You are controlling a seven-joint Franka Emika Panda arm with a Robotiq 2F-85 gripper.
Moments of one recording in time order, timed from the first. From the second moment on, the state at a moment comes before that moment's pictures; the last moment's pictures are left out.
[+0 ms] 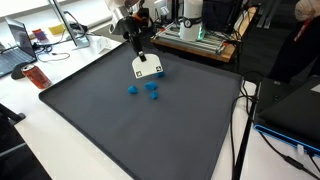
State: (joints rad) arm -0.17 0.20 -0.10 -2.38 1.29 2.21 -0.69
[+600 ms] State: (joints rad) arm -0.11 0.12 -0.09 -2.46 1.30 2.39 -0.60
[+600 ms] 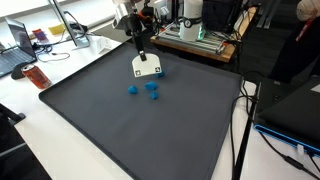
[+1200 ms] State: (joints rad) arm 0.02 -0.04 0.02 -2.59 1.02 2.79 -0.13
